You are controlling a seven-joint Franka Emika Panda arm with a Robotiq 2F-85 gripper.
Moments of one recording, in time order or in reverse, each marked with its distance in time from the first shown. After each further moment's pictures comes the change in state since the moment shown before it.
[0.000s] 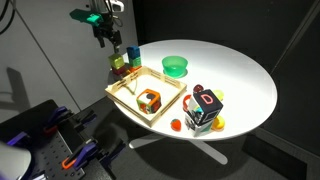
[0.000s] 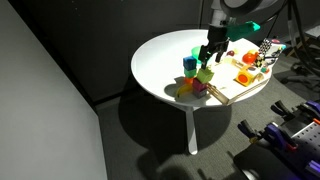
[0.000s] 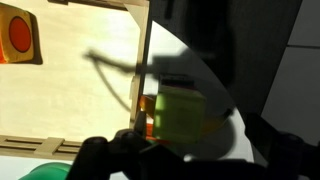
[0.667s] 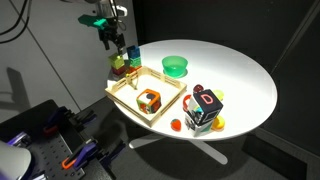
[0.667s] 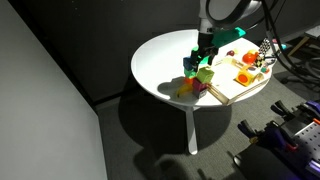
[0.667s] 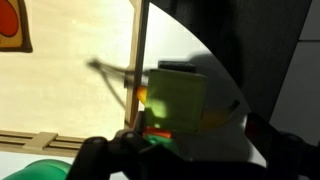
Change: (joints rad) arm 0.025 0.133 -0.001 0.118 -0.078 0.000 0.097
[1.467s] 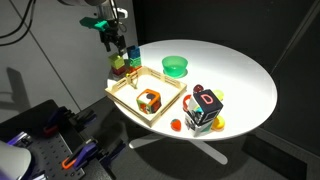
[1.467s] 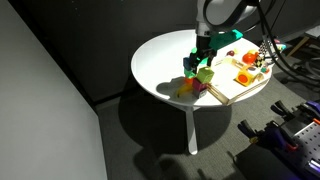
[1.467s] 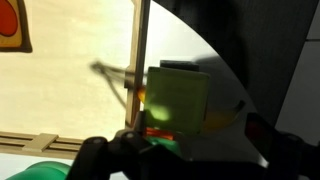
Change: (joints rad) arm 0.015 0.032 -0.009 0.022 -0.030 -0.001 0.038
